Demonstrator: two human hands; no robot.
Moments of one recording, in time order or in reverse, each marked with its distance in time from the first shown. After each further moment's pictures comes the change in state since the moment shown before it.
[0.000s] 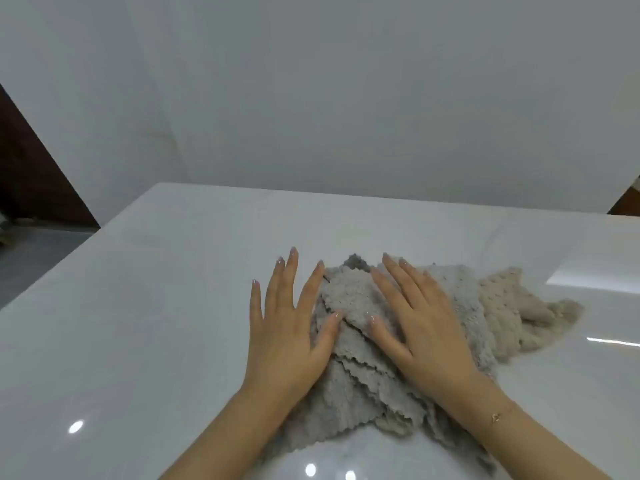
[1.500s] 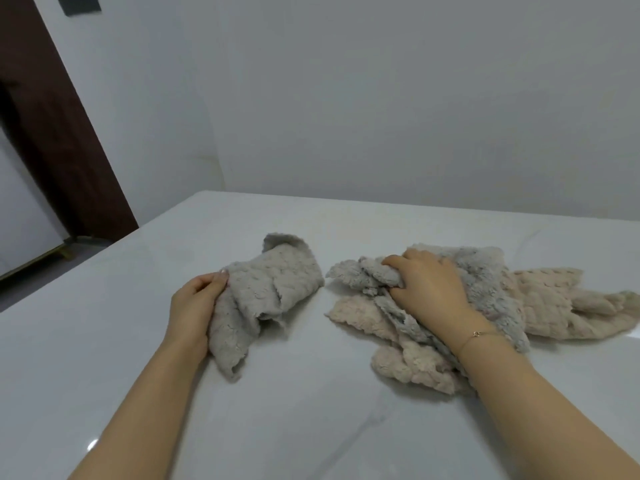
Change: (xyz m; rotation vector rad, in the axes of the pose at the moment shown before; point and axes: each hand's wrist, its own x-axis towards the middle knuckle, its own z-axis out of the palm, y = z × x) left_hand -0.022 -0.110 -0.021 -1.064 0.397 -0.768; right_hand 0.040 0.018 0.043 -0.227 -0.040 0.034
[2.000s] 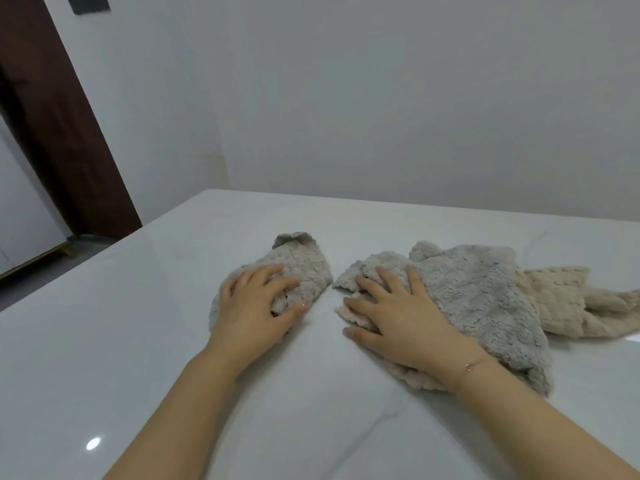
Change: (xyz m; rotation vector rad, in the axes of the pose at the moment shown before) left_hand -0.020 -0.014 0.018 1.101 -0.308 0.717; right_hand -0.034 -0.048 0.004 -0.129 -0.243 -0.304
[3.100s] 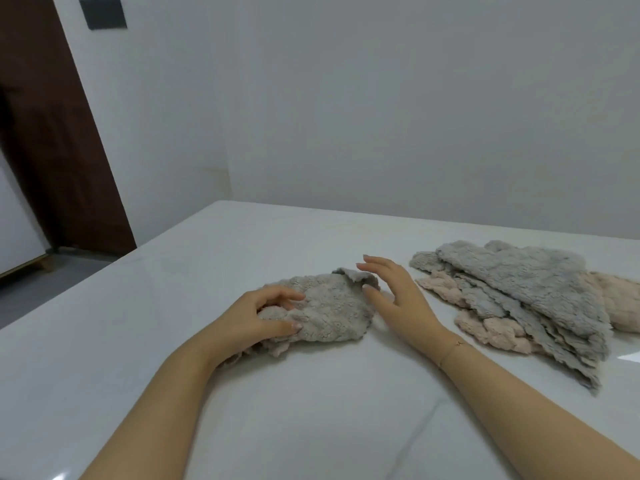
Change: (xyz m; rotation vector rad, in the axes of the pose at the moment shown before) left_hand -0.021 -0.068 -0.055 -0.682 -0.415 -0.071; right_hand 0.040 -0.042 0.025 0.793 0.537 0.051
